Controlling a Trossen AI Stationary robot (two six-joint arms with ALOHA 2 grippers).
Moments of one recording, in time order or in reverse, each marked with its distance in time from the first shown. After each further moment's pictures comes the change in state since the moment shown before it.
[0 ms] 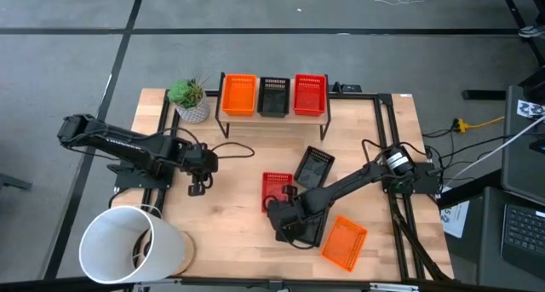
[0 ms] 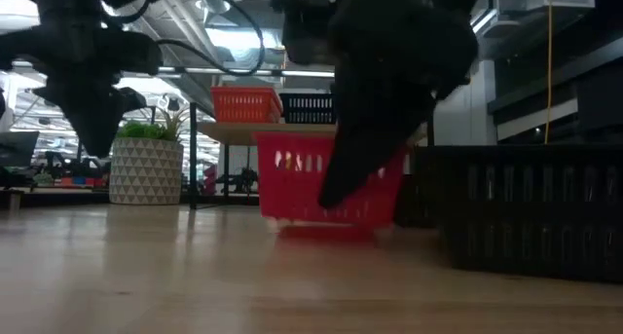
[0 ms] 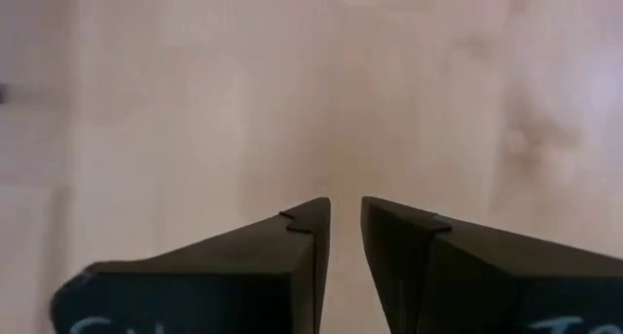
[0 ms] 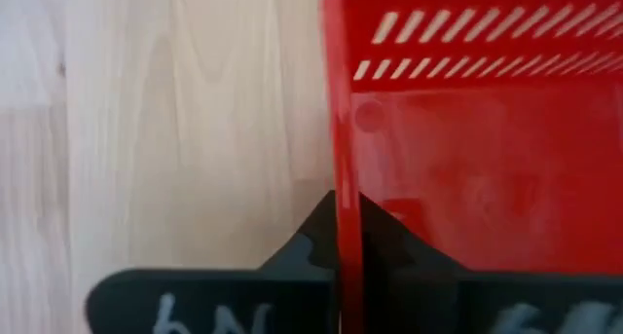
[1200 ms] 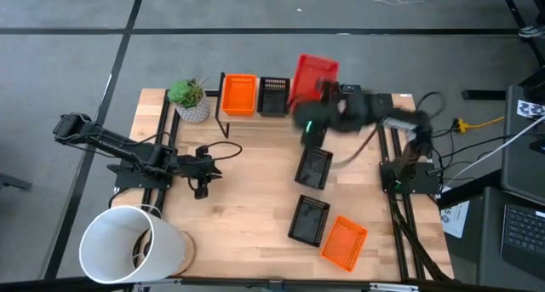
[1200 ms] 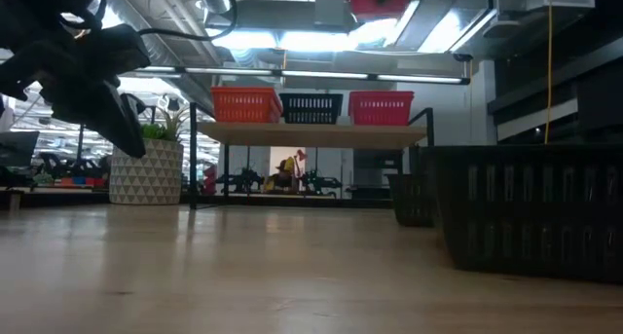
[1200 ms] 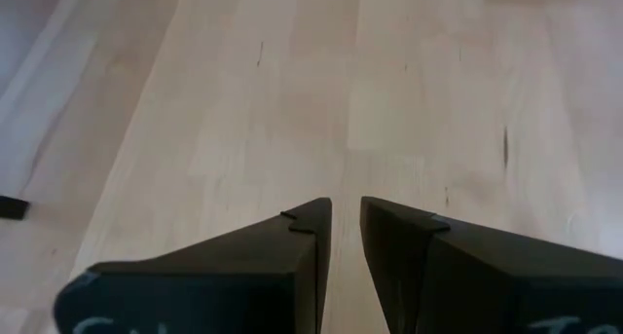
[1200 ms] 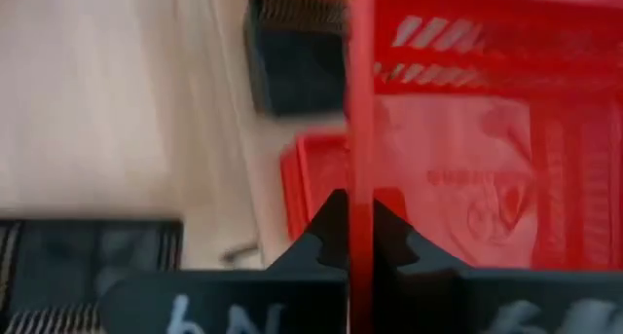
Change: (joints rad) left arm -0.106 -0.221 -0.307 0.517 -0.212 -0.045; right arm -0.386 -0.264 0.798 -1.064 0.399 -0.504
